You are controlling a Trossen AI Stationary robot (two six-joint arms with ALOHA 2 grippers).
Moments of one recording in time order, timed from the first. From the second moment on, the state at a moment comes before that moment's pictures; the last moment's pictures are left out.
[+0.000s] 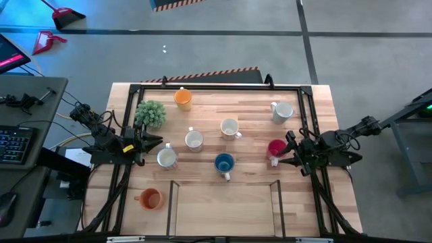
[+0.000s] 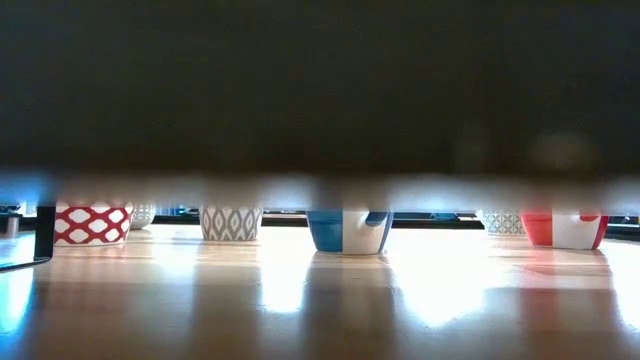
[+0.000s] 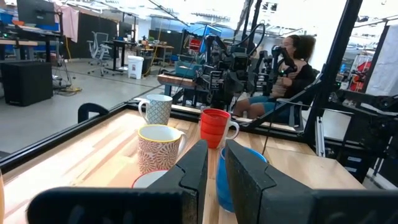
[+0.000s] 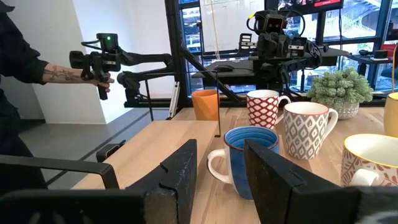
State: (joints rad) left arm -0.67 0.00 0.11 0.01 -0.83 -0.08; right arm 0.41 0.01 0.05 -0.01 0.13 0.08
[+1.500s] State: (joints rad) left arm -0.67 0.00 0.11 0.22 -0.87 -0.02; right arm 0.41 0.01 0.05 0.06 0.26 0.42
